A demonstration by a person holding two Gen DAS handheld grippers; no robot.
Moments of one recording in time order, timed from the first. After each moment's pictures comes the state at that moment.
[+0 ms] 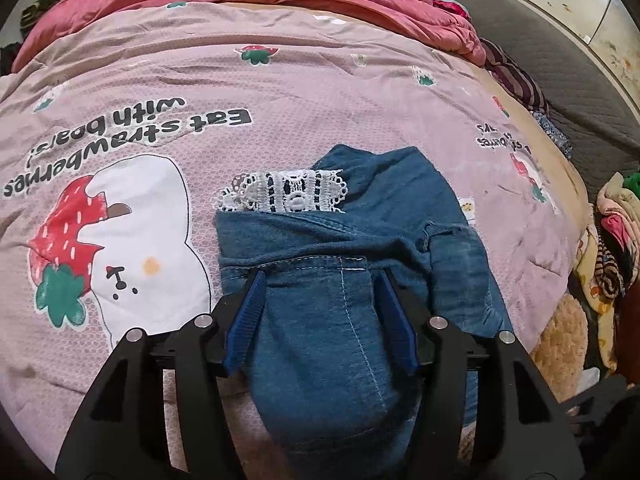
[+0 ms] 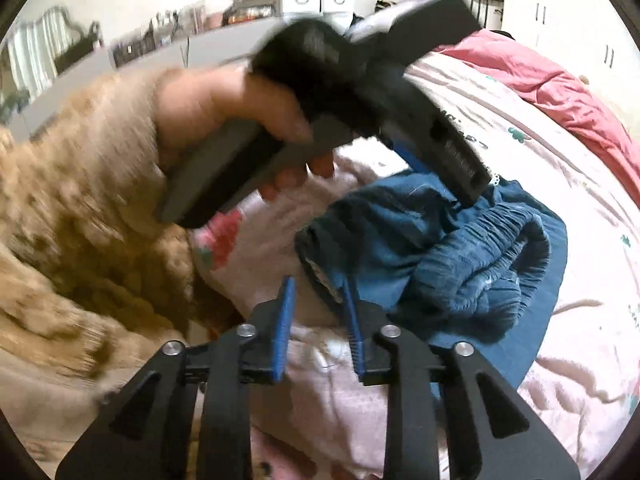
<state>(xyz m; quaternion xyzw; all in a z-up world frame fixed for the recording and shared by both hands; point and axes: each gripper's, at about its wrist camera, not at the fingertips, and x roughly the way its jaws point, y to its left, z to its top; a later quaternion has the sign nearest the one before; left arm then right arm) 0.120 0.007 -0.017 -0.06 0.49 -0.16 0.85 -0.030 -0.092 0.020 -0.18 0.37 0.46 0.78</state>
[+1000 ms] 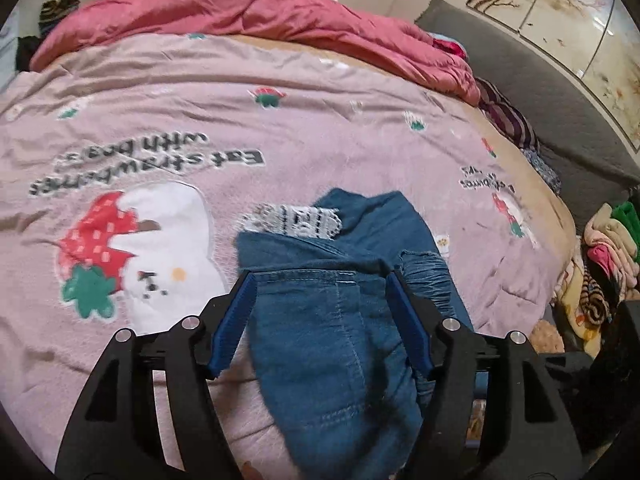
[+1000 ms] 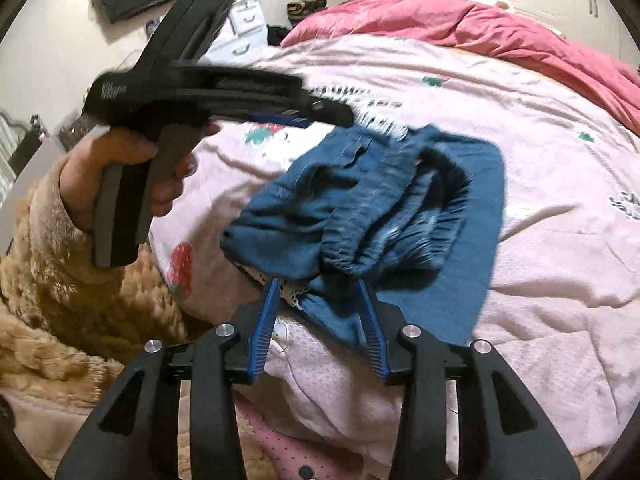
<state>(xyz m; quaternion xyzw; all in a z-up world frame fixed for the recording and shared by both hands) 0.095 0.028 0.022 -0.10 0.44 -0.15 0.88 0.002 -0.159 0.019 -0.06 0.42 0.37 0.83</state>
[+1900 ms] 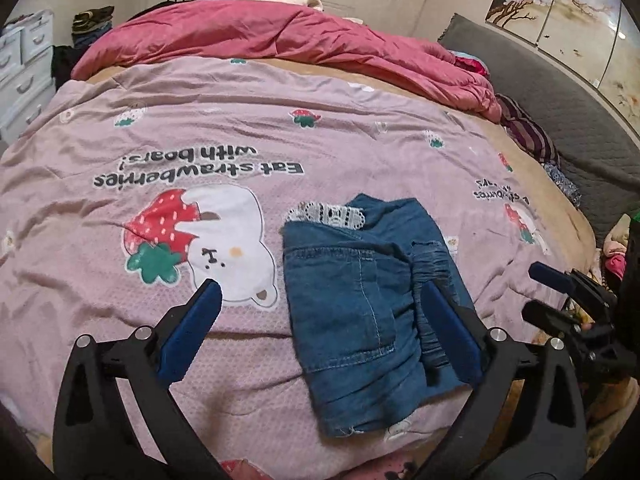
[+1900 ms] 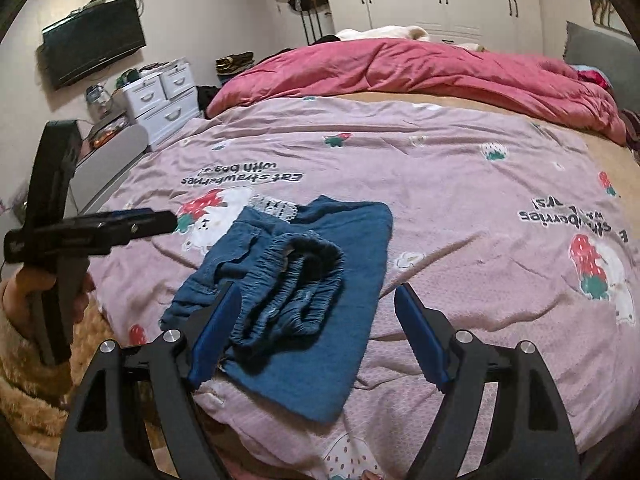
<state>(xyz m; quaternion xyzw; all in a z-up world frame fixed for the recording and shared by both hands) 0.050 0.041 0.043 -0.09 0.42 -0.09 0.90 0.033 -0.206 0.055 0.00 0.37 0.25 0.89</state>
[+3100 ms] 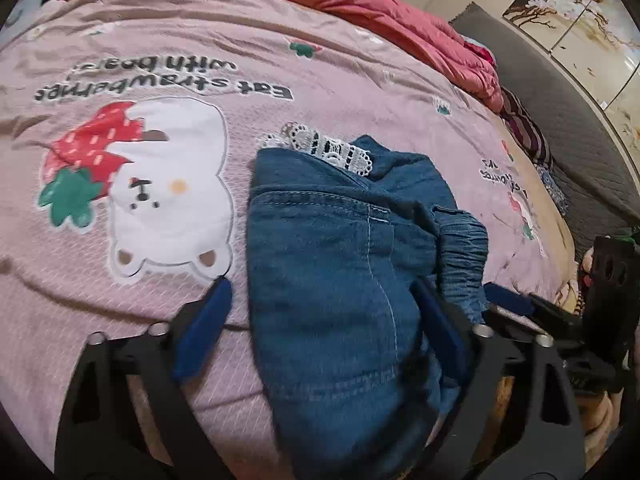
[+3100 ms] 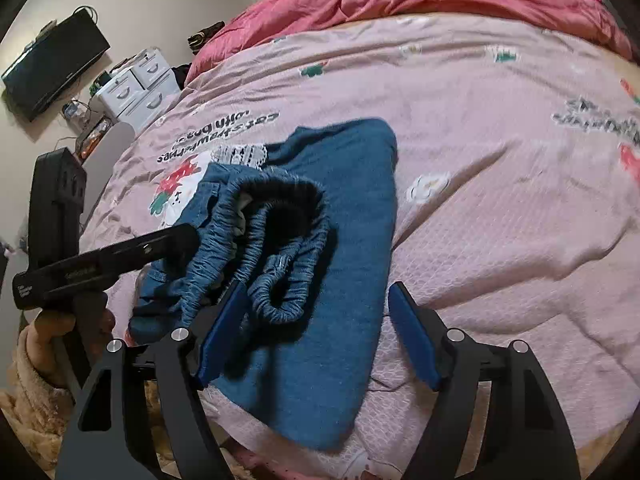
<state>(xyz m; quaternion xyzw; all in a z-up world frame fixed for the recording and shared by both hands) 0.084 0.028 -0.028 -0.17 0.48 -0.13 0.85 0.077 -0.202 -0.010 0.08 0.48 0.26 0.83</state>
